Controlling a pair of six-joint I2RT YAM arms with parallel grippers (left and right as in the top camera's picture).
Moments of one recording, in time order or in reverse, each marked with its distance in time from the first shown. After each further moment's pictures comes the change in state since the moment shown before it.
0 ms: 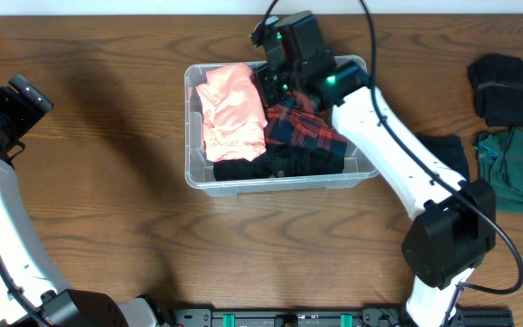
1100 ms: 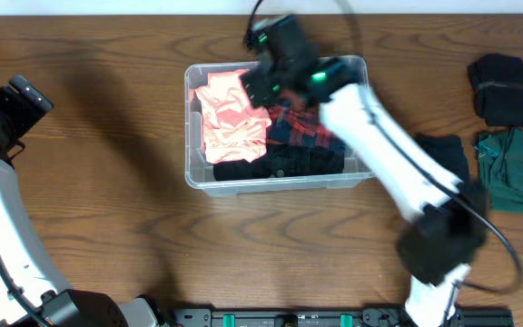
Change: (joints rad) left arm 0.000 0.000 0.000 0.000 0.000 0.000; right arm 0.011 0.007 0.111 -0.151 0.095 0.015
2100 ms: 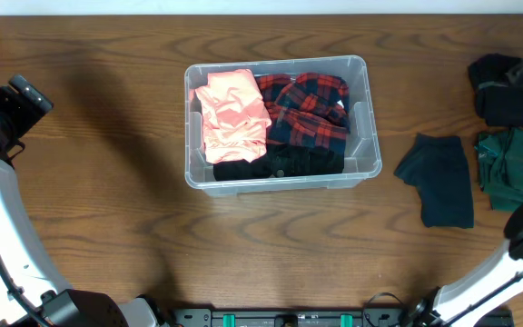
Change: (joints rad) left arm 0.000 0.000 0.000 0.000 0.000 0.000; right arm -1.162 0.084 0.036 -0.229 -0.304 -0.065
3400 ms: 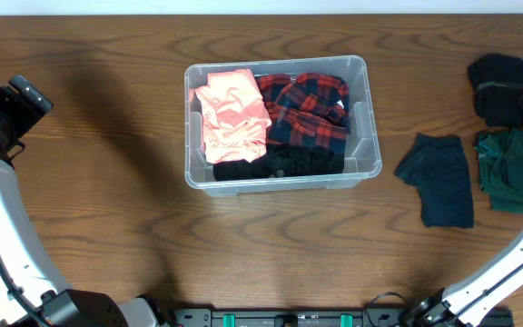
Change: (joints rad) left arm 0.000 0.000 0.000 0.000 0.000 0.000; right arm -0.189 0.402 -0.004 0.485 -0.377 -0.216
